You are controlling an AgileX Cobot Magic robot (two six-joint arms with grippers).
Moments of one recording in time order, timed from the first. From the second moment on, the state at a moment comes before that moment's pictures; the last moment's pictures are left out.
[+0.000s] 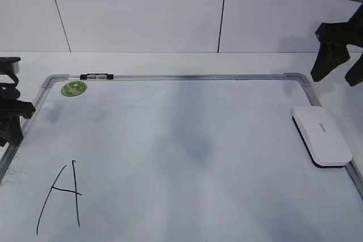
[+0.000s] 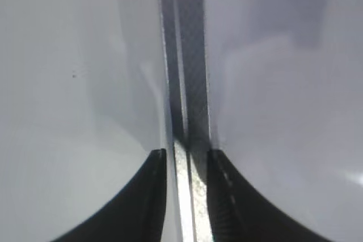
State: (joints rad) left arm -0.05 1.85 -1.13 -0.12 0.86 0.08; right arm 0.01 1.75 -1.49 0.19 1.22 -0.14
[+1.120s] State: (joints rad) left arm -0.05 1.43 -1.27 -0.11 1.22 0.08; right arm 0.01 1.01 -1.07 0.19 1.25 -0.08
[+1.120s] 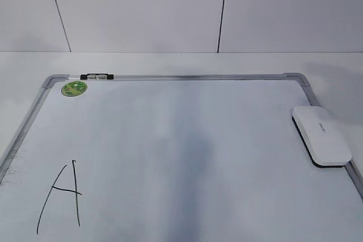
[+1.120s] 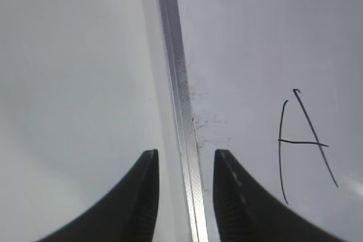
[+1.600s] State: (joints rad) left arm -0.05 1.06 -1.17 -0.16 1.24 0.08; right arm 0.01 0.71 -0.97 0.19 1.25 -0.08
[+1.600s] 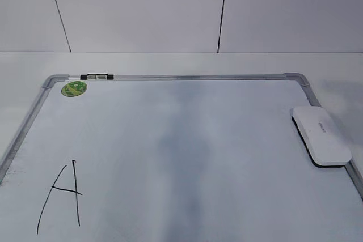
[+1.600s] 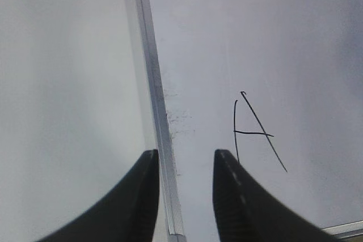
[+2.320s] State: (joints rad) left arm -0.05 0.58 -0.98 -0.15 1.26 0.09; right arm 0.01 0.43 -0.76 0.11 1.26 -0.11
